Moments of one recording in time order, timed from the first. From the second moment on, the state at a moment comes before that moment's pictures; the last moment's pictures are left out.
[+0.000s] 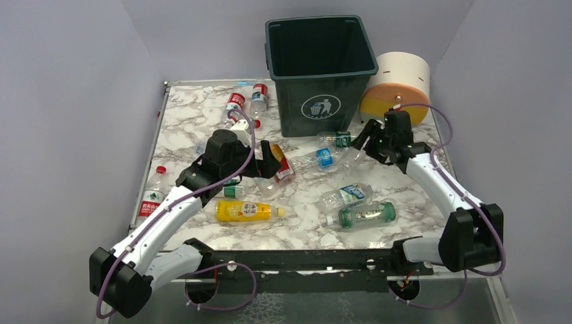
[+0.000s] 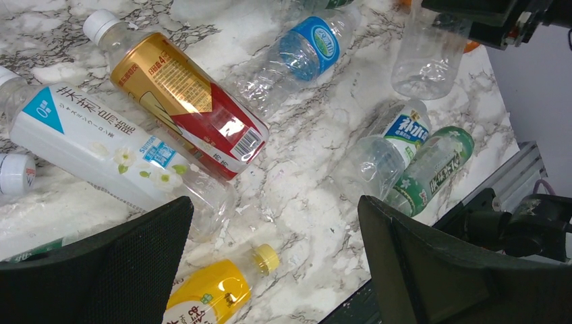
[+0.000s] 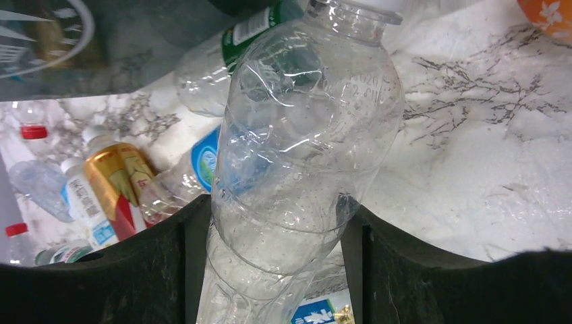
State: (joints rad) left arm -0.53 1.01 0.84 -0.37 0.22 -0.45; right arm 0.18 1.34 0.93 -0.35 -0.07 0.64
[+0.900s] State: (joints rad) left arm -0.53 0.96 0.83 -0.40 0.22 -0.45; right arm 0.18 1.08 1.36 -0.63 -0.07 0.59
